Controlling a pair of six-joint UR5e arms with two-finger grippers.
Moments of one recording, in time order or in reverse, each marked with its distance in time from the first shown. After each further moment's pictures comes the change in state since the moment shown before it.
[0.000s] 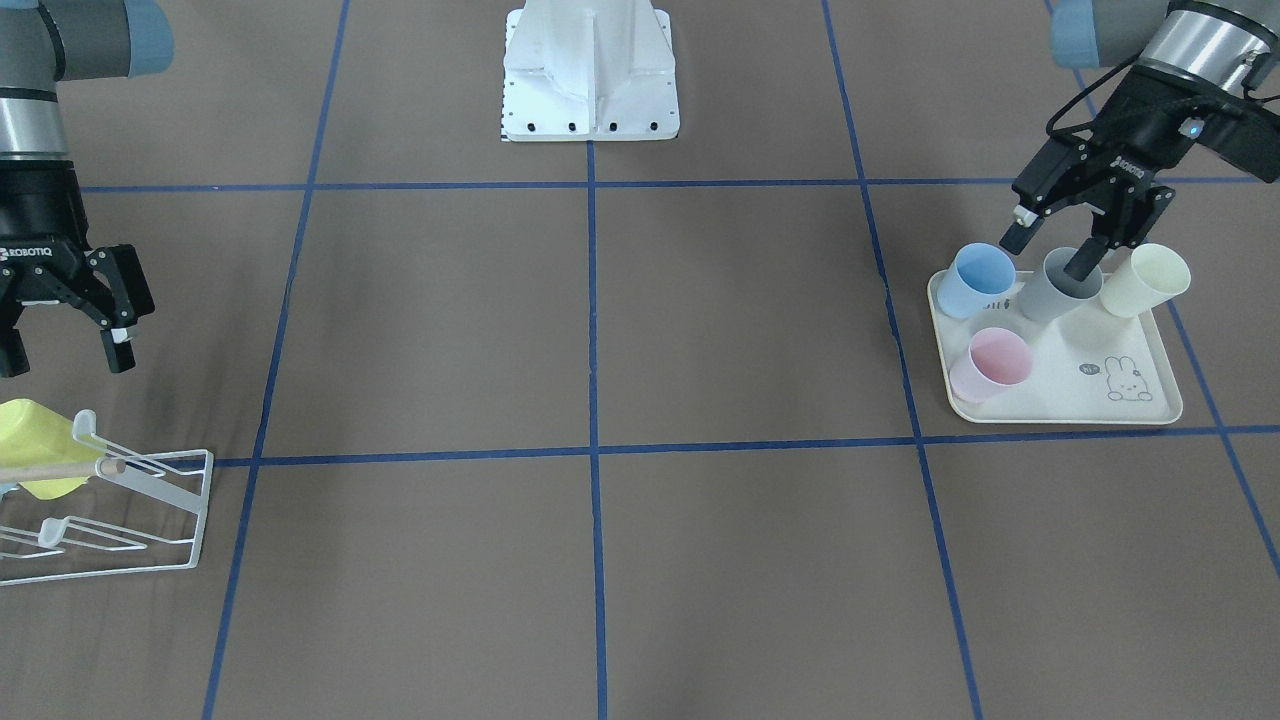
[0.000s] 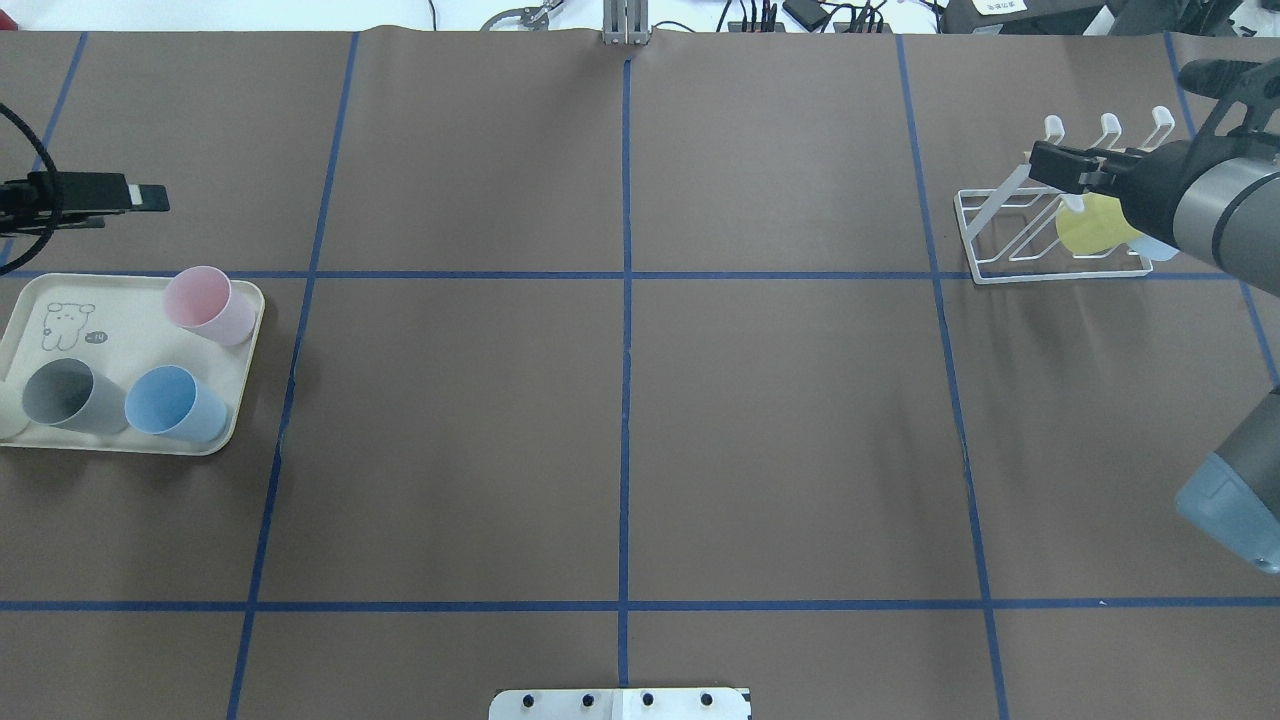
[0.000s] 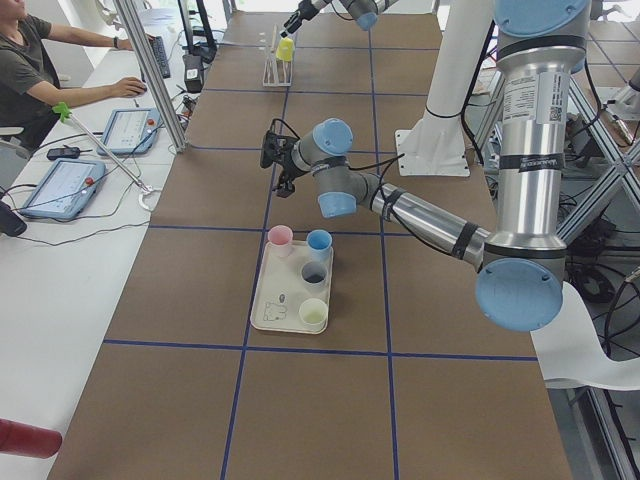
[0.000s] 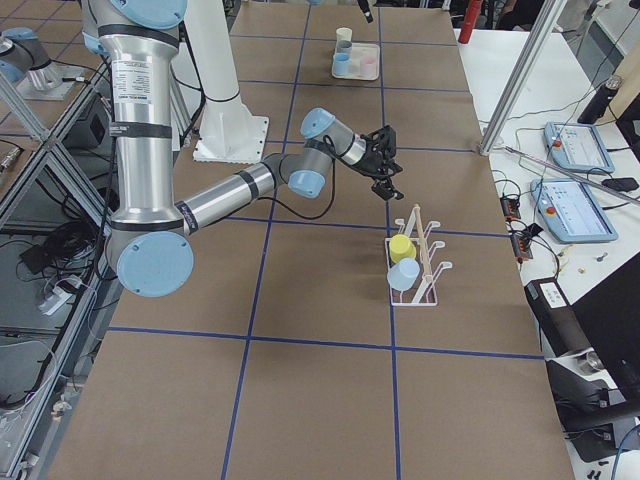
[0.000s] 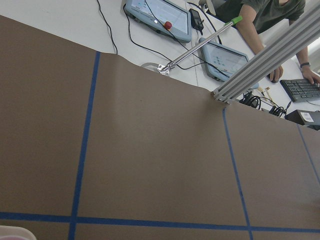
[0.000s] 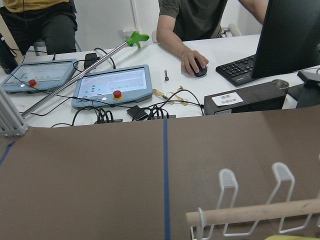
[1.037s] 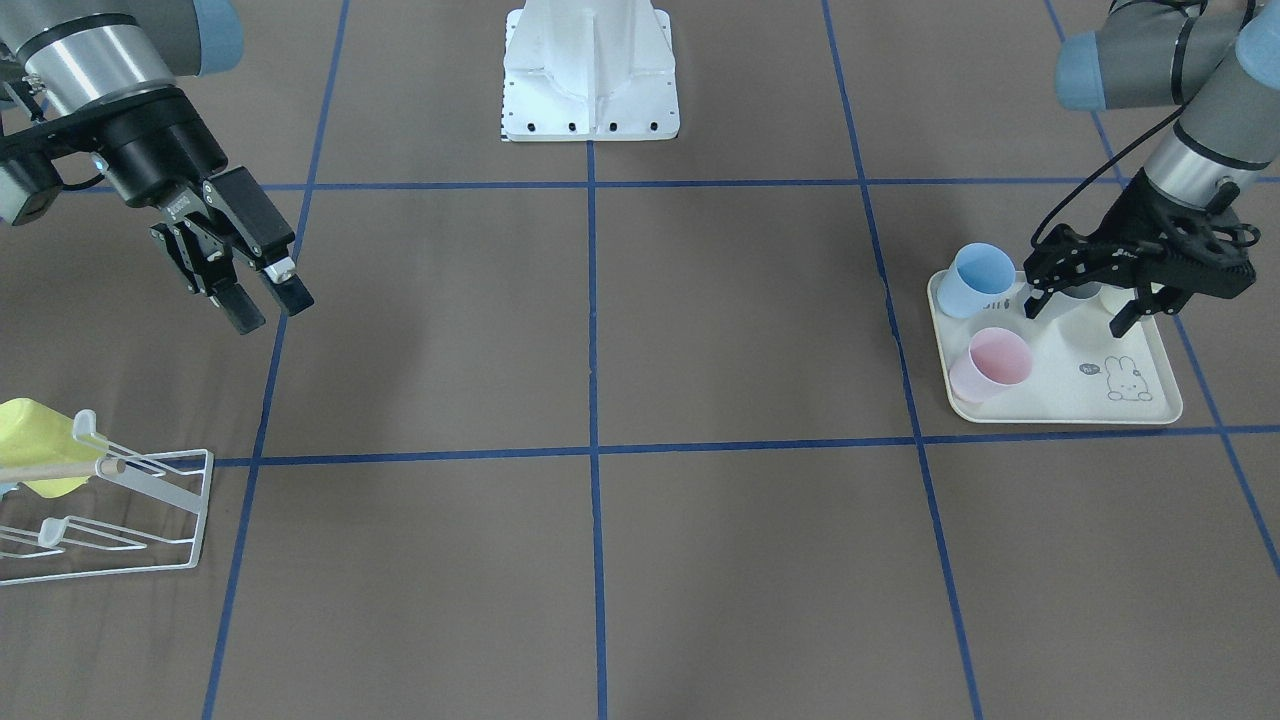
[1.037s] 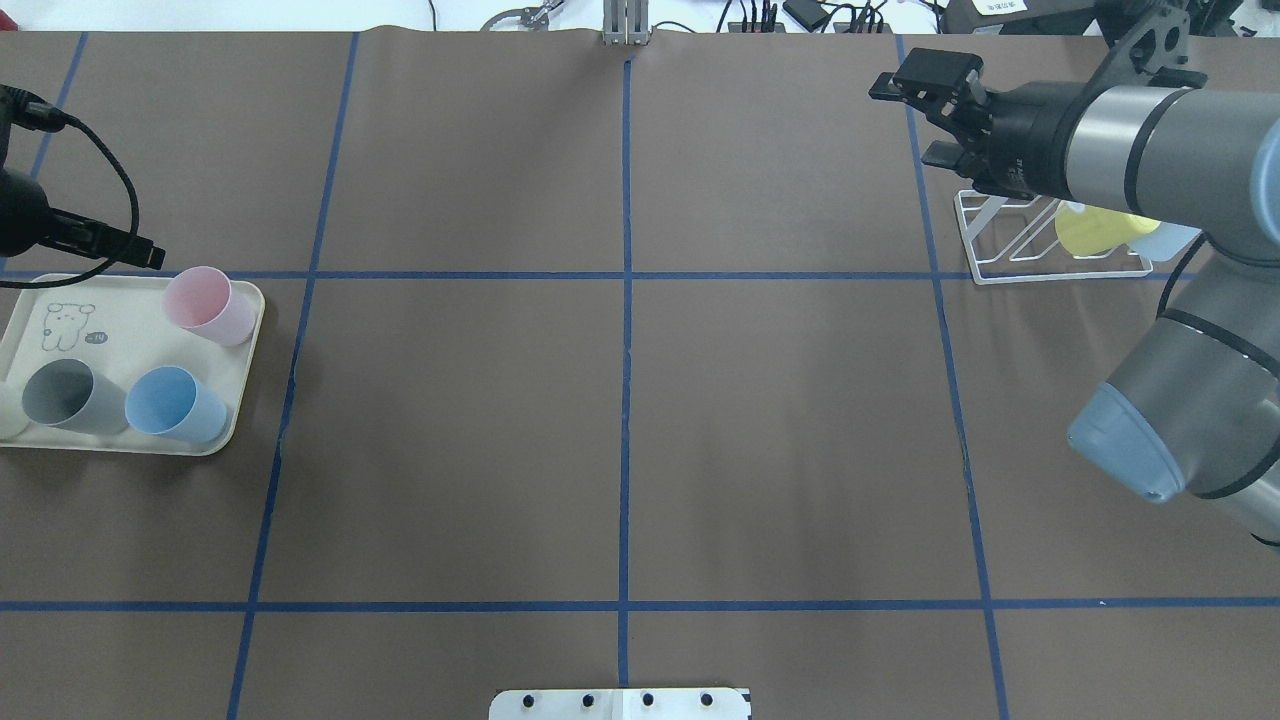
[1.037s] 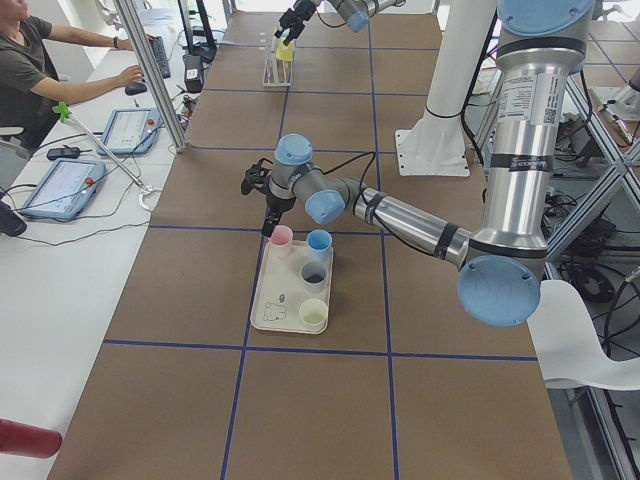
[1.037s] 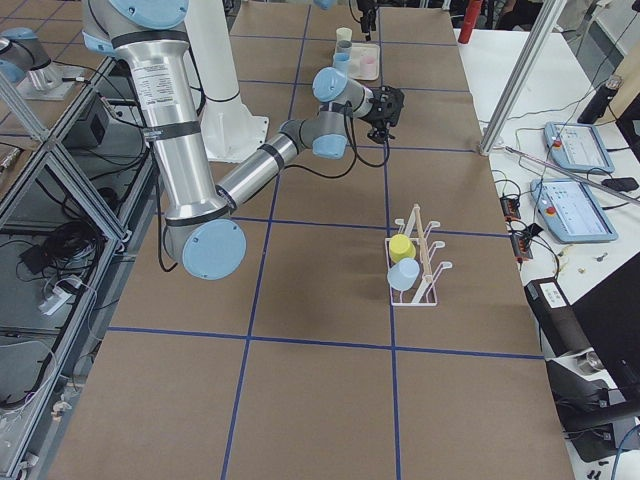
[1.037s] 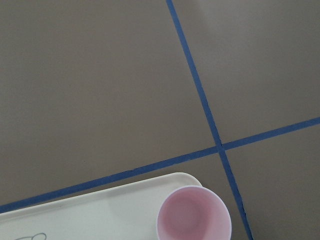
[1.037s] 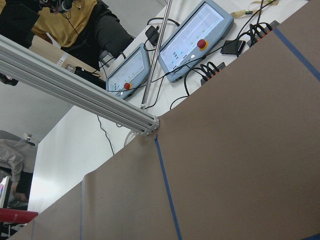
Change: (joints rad) left arm -0.010 -0.132 0.142 0.449 -0.055 0.534; right arm -0.009 0.241 -0.051 0.108 0.230 0.607
